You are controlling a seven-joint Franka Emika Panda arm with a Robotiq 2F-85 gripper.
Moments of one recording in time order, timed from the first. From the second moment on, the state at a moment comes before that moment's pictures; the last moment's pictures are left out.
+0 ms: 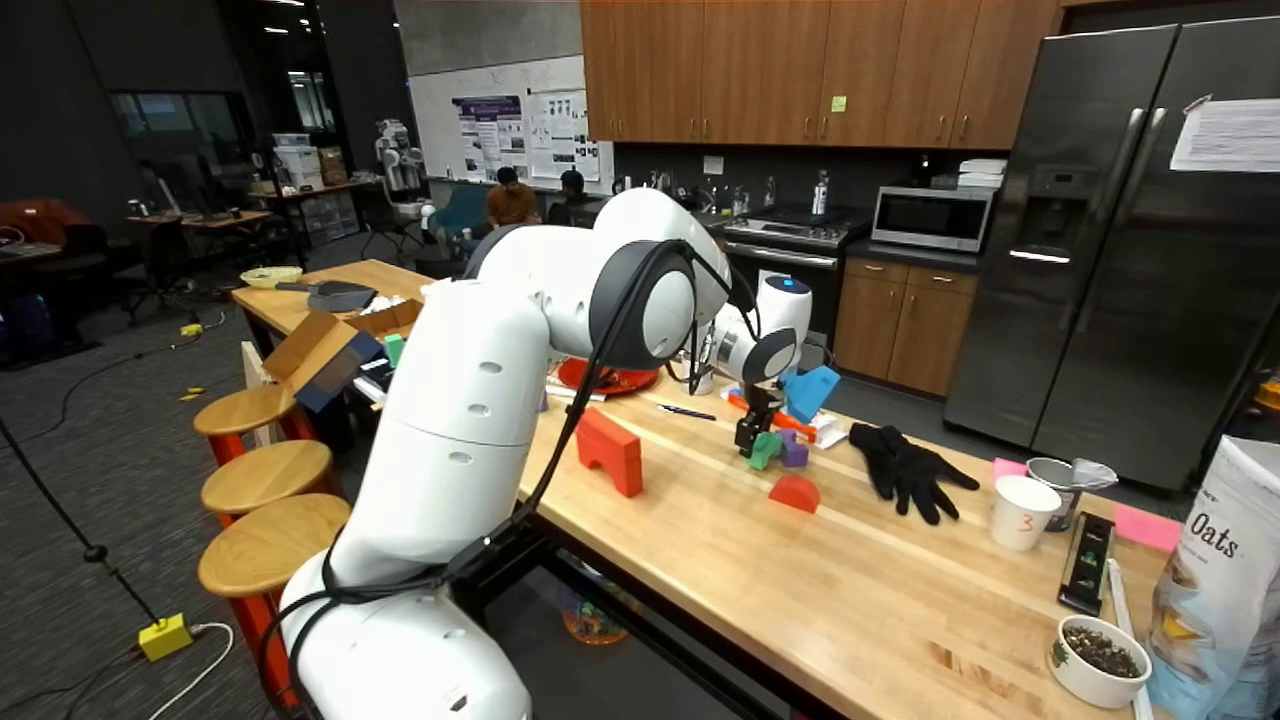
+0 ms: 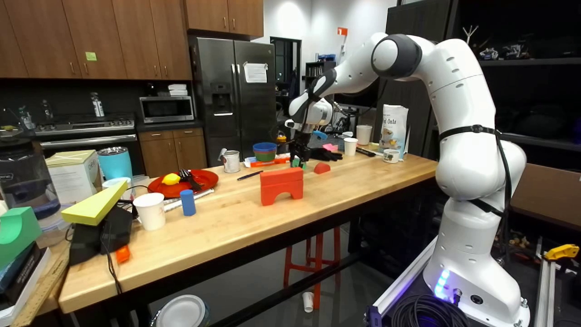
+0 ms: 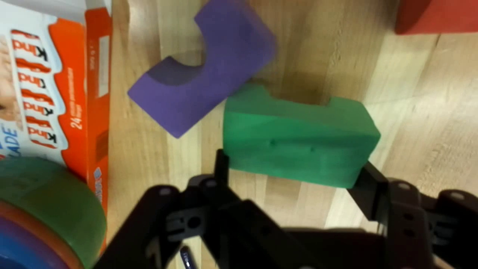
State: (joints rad) arm -0.18 0.49 0.05 -1.75 0.20 2.39 -1.73
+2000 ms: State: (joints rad) arm -0.25 0.39 0.02 -1.94 0.19 2.75 -1.66
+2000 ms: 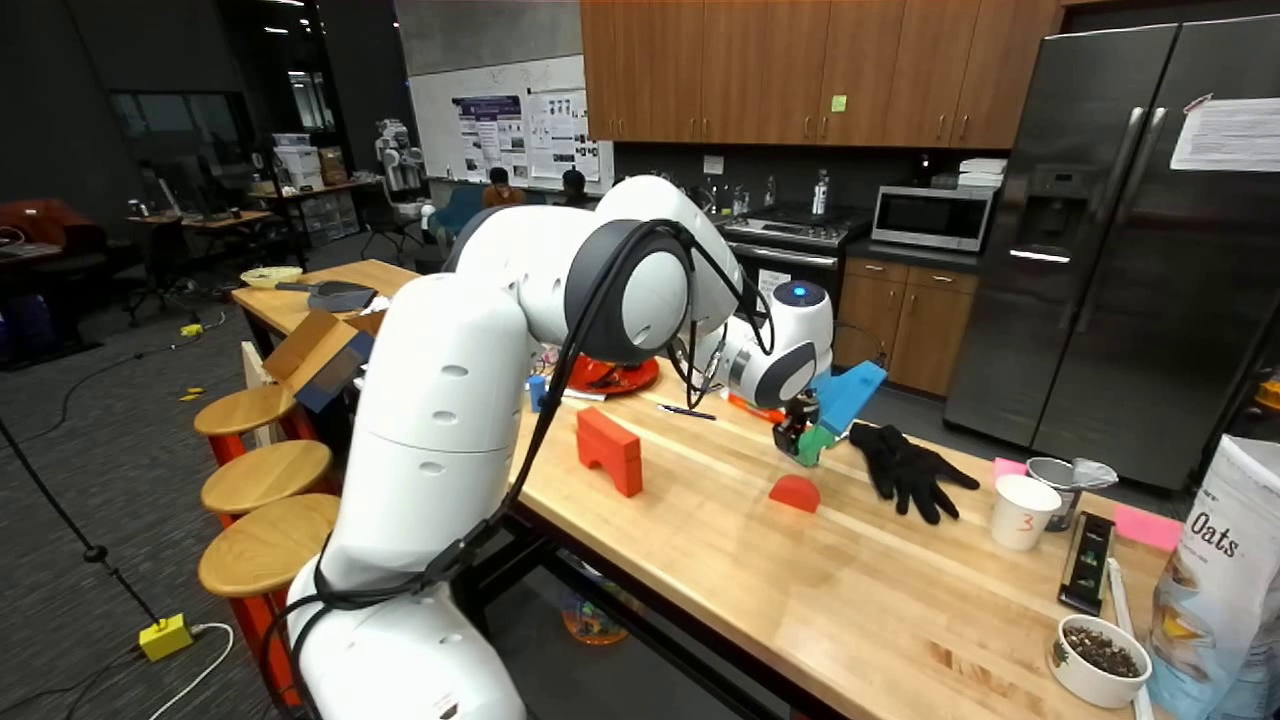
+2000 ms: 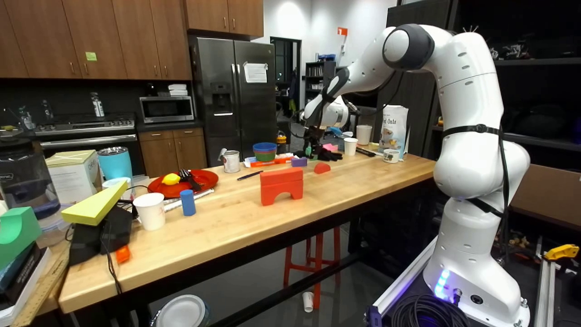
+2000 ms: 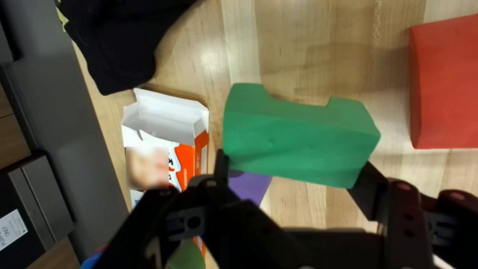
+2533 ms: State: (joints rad) arm -0.27 0.36 0.04 -1.98 0.19 2.79 -1.66
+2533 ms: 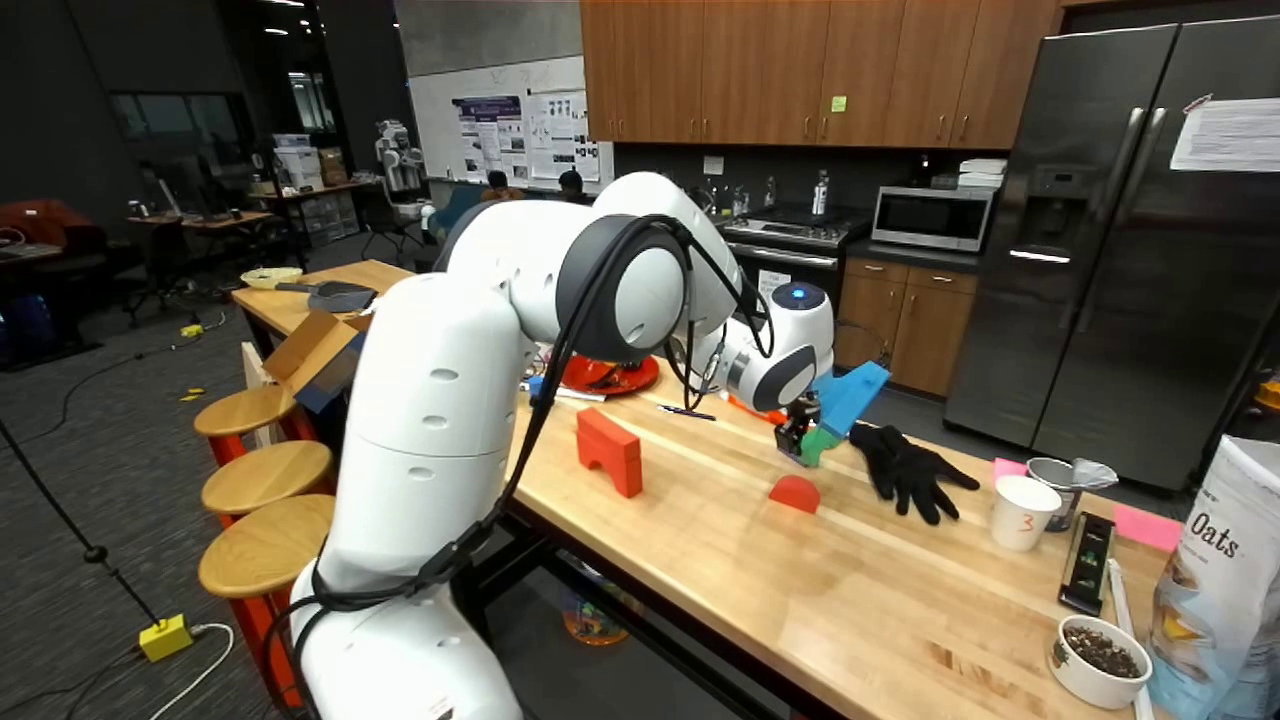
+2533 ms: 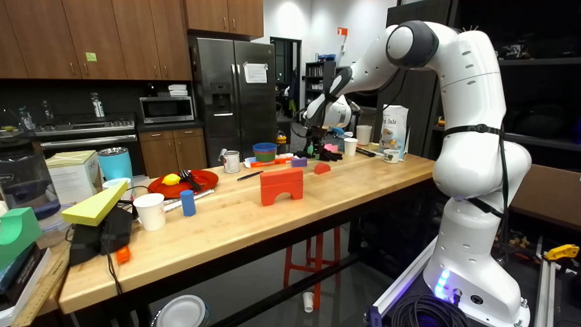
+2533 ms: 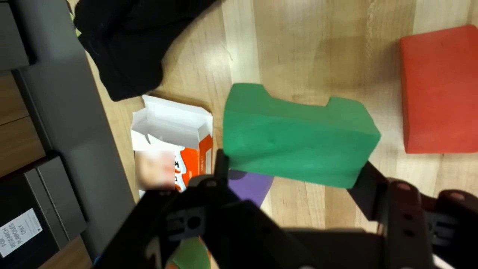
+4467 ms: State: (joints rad) arm -0.46 0.37 0.29 -2.00 0.67 2.81 -2.10
